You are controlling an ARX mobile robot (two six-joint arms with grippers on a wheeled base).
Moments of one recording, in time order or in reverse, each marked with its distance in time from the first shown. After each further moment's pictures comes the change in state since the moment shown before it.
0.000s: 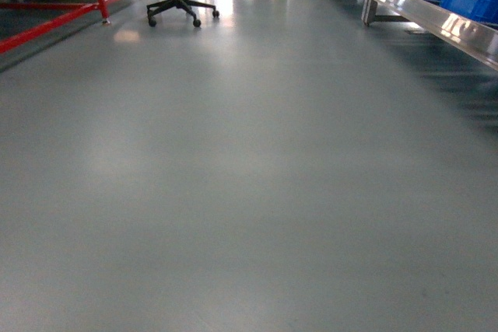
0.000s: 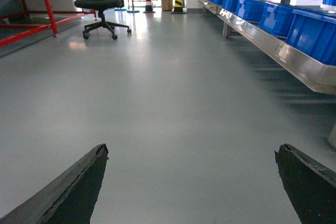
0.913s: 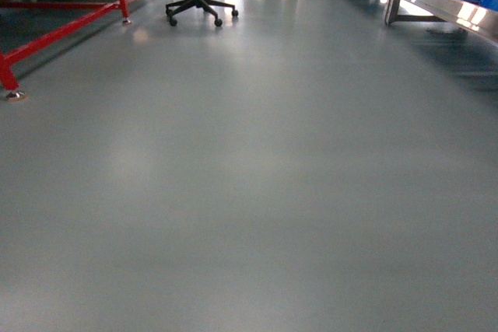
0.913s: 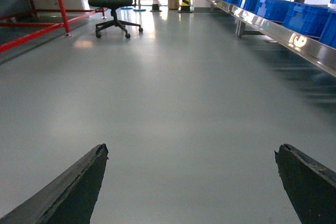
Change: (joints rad) left arm 0.000 0.000 0.000 0.001 -0.001 0.000; right arm 0.000 0.000 0.000 -0.002 0.000 0.000
